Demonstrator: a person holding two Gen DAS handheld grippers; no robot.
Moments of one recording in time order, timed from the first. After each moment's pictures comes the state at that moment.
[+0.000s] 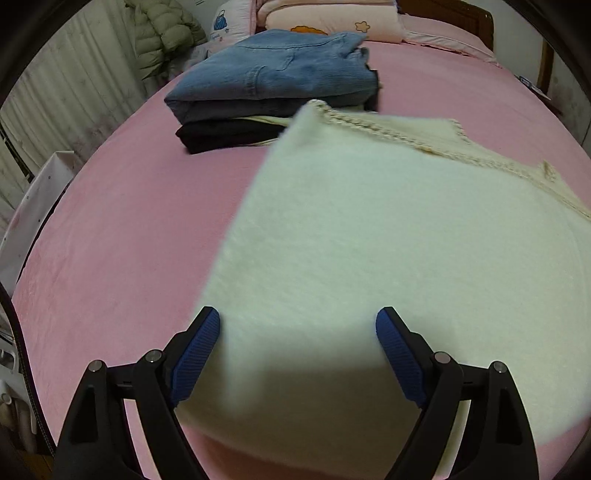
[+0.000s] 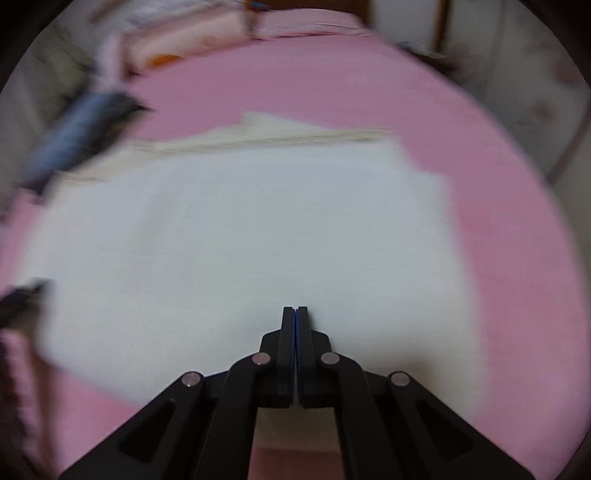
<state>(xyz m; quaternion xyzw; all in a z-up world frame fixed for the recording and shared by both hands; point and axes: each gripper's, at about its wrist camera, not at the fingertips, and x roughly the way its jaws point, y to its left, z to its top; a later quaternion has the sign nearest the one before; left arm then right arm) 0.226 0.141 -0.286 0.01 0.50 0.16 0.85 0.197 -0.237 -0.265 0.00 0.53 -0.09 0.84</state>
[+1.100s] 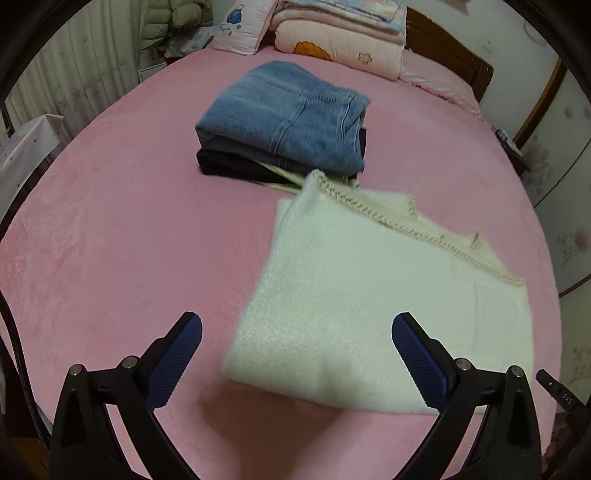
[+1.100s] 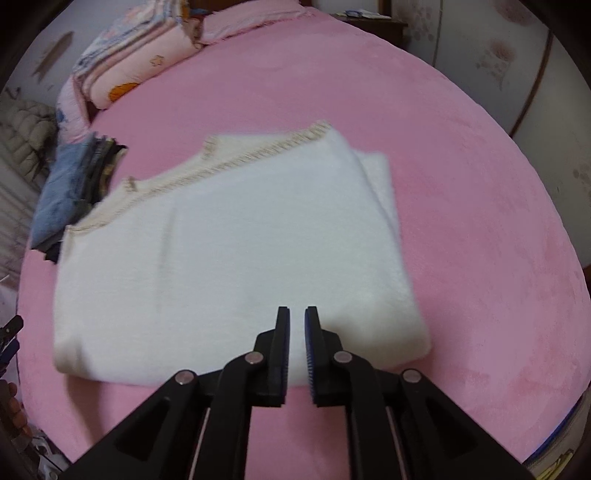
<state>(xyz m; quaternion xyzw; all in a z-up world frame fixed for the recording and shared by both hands) 0.195 0.189 -0.156 -0.13 0.50 0.08 0.85 0.180 -0.228 -0.186 0.14 0.55 -0.05 0.83</state>
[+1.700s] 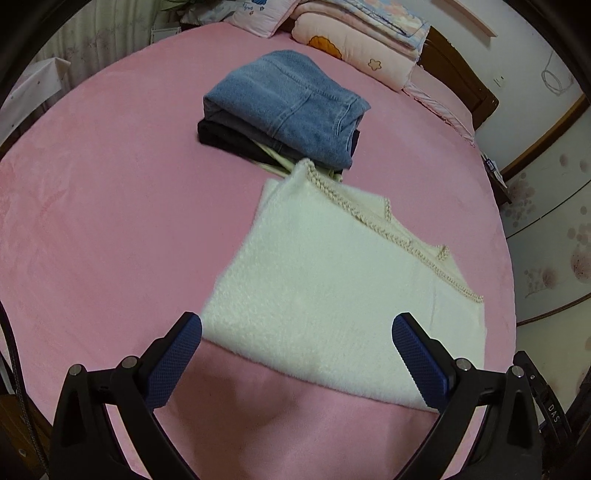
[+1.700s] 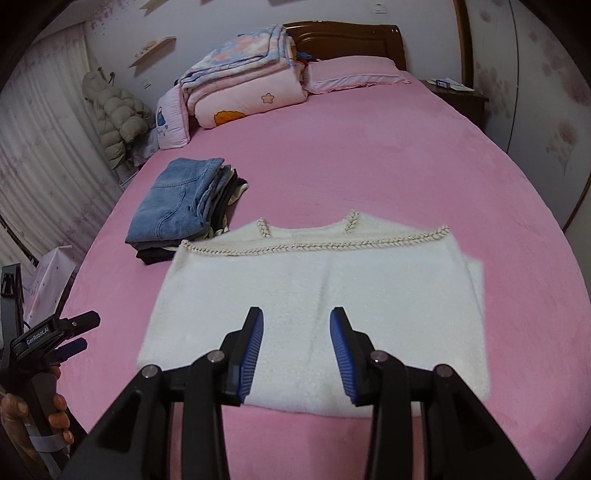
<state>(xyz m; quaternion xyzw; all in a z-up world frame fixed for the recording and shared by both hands) 0.171 0.197 -0.158 -0.23 0.51 0.05 0.83 0.177 -0.132 -0.107 0.09 0.46 0.08 0.88</state>
